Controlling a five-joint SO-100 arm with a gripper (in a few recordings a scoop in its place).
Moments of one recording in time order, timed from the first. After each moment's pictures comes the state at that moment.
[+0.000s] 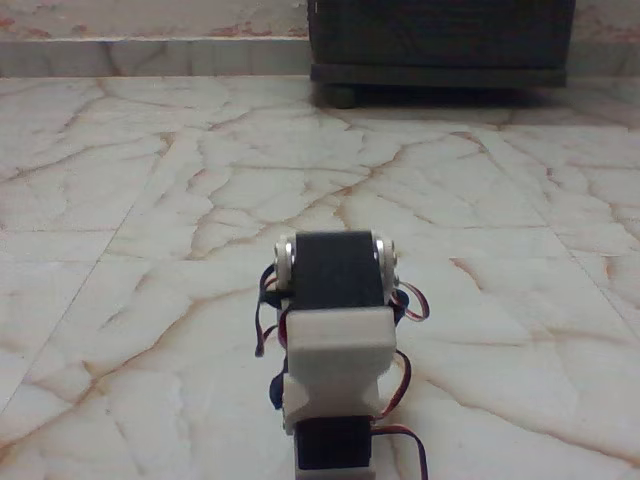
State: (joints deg) arm -3.7 128.3 162.1 -3.7 -55.1
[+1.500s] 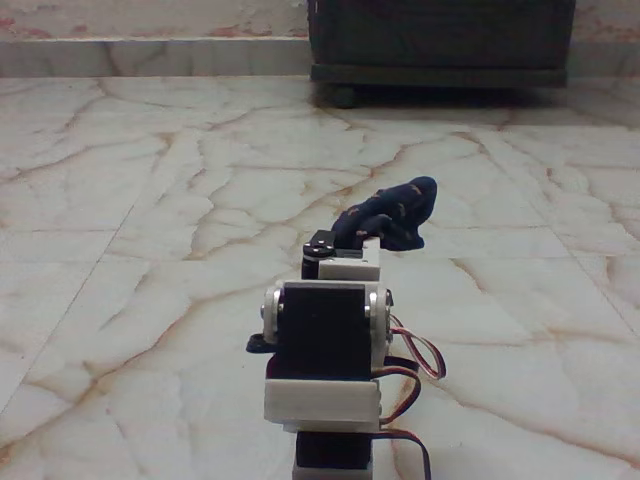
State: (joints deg) arm 3.4 138.0 176.7 -40.7 -86.4
